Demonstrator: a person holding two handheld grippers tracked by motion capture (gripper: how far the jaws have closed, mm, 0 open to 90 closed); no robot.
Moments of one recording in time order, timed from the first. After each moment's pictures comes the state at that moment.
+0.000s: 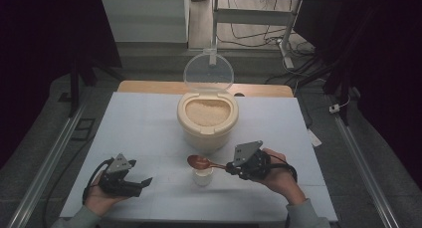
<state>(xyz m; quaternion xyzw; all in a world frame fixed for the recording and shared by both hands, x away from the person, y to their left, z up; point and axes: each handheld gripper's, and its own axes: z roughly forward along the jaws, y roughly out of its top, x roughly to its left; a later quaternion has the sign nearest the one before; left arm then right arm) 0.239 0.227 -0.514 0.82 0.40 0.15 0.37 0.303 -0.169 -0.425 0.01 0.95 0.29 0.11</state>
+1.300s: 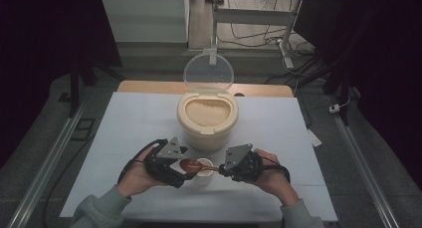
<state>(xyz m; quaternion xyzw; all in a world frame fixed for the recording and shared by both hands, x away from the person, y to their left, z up) 0.269 0.109 -0.426 0.90 0.20 0.11 0.38 0.297 -0.148 -0.429 -0.01 0.95 0.29 0.11</state>
